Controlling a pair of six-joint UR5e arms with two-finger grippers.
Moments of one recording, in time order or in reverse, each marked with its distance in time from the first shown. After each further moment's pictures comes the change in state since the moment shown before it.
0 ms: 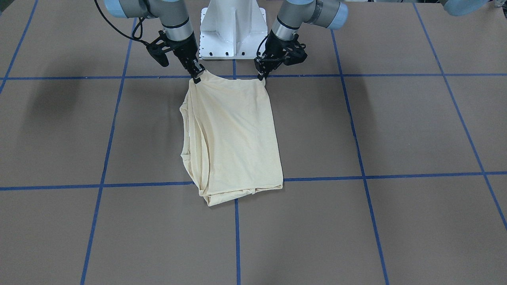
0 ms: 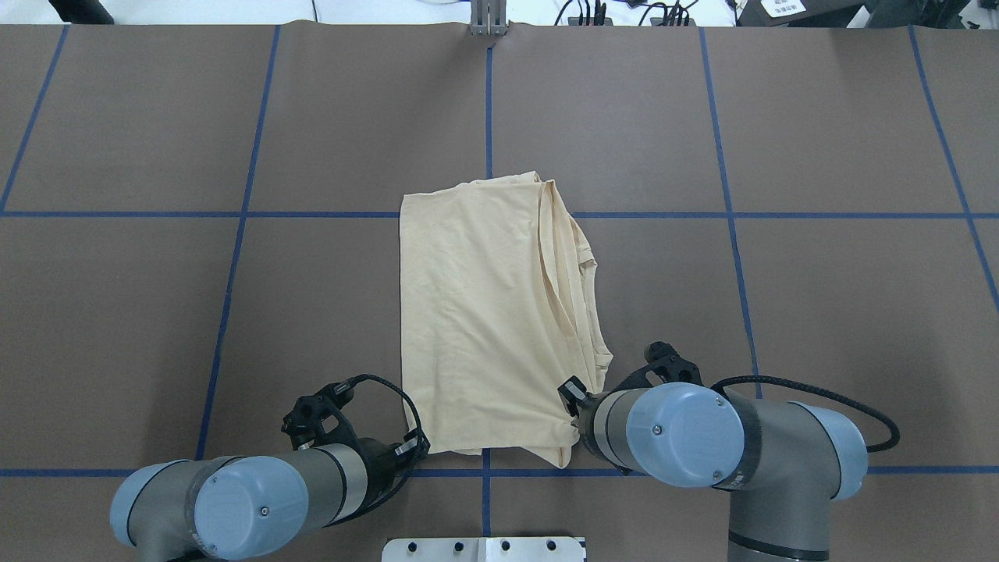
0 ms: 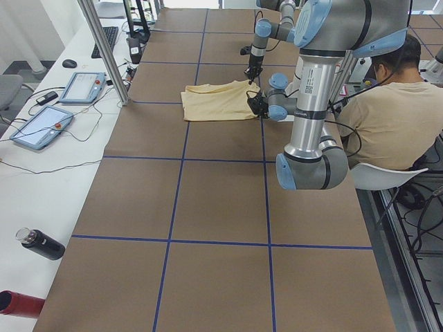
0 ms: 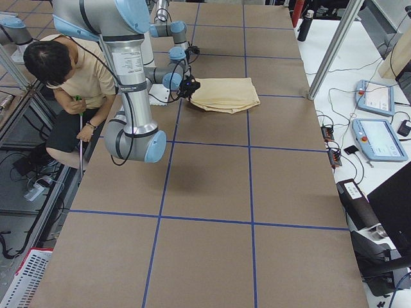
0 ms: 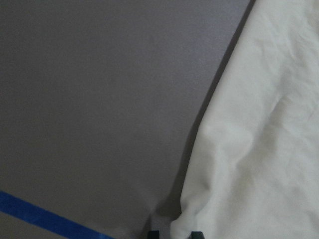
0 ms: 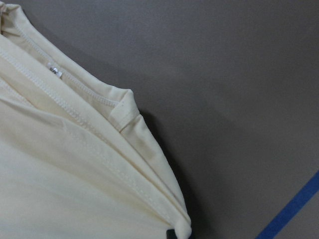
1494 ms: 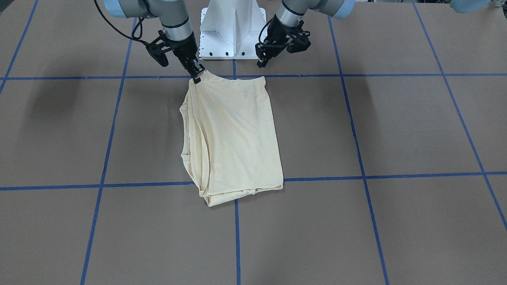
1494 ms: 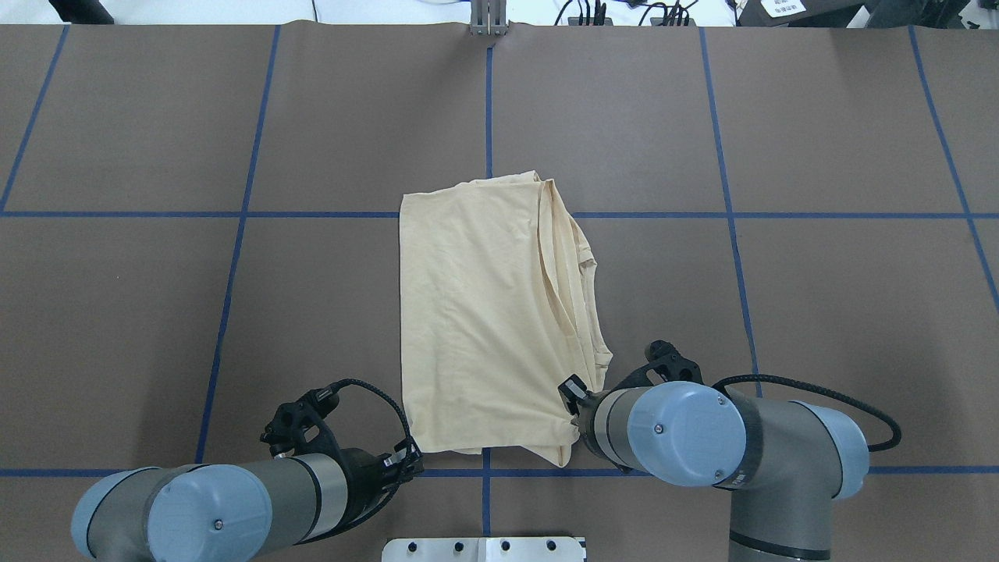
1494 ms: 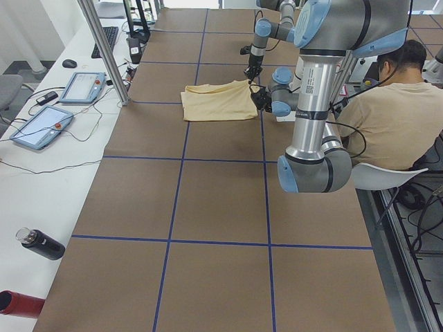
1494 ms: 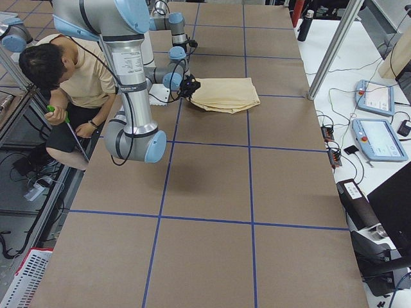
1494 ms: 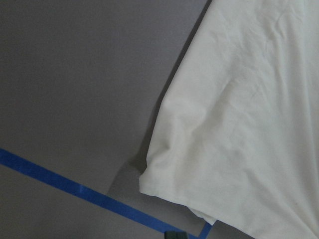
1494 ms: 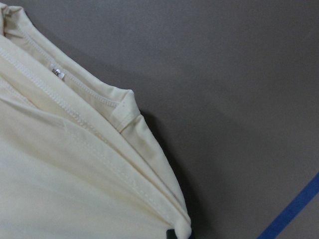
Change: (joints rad) left arm 0.011 0.044 -0.103 0.005 -0.025 -0.022; right arm 0.002 -0.001 0.003 0.002 -0.001 0.000
